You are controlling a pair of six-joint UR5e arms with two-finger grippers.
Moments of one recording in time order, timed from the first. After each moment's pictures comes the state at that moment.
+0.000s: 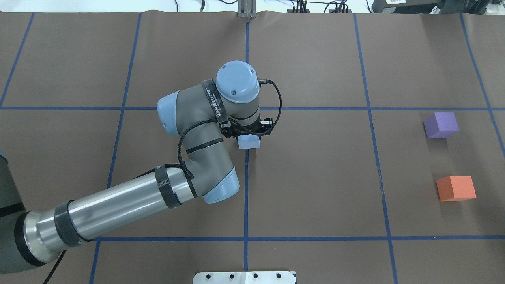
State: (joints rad) left arm -0.53 -2.53 -1.27 -1.74 -1.91 -1.25; right arm 1.53 -1.68 1.86 -1.62 2.44 0.07
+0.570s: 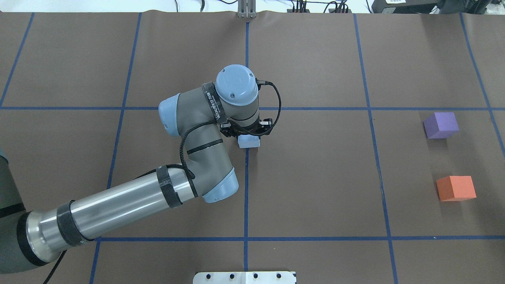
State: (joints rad) left arm -0.53 -2.52 -1.25 -1.76 -1.90 -1.24; right arm 1.53 -1.68 1.86 -1.62 2.44 0.07
